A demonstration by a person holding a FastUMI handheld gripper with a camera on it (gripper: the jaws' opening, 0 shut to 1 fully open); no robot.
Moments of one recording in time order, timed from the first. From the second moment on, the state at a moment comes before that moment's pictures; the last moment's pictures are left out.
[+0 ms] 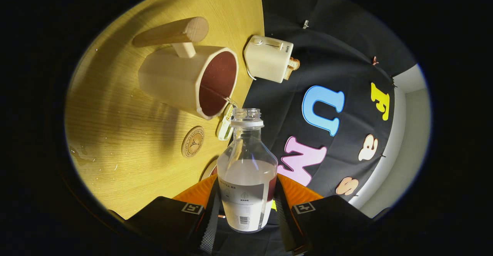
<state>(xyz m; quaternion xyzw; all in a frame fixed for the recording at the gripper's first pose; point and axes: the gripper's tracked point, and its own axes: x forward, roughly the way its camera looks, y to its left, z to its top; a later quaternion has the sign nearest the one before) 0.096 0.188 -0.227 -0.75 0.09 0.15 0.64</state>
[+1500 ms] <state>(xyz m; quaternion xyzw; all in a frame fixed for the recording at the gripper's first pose) 0.113 0.195 -0.211 -0.80 0.02 0.16 0.57</state>
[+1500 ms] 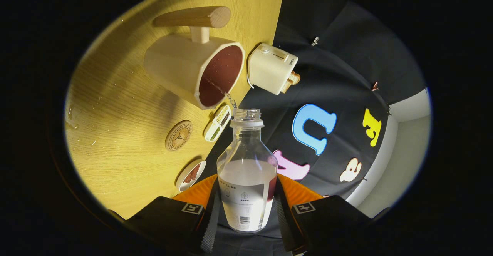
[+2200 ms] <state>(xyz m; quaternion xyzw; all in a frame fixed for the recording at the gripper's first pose) 0.121 0.206 -0.200 -0.84 -0.05 0.18 0.51</state>
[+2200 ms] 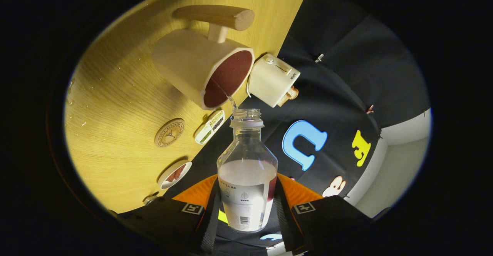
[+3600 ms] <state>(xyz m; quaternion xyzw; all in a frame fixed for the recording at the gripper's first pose) 0.130 0.261 -0.187 -0.88 -0.19 0.20 0.38</state>
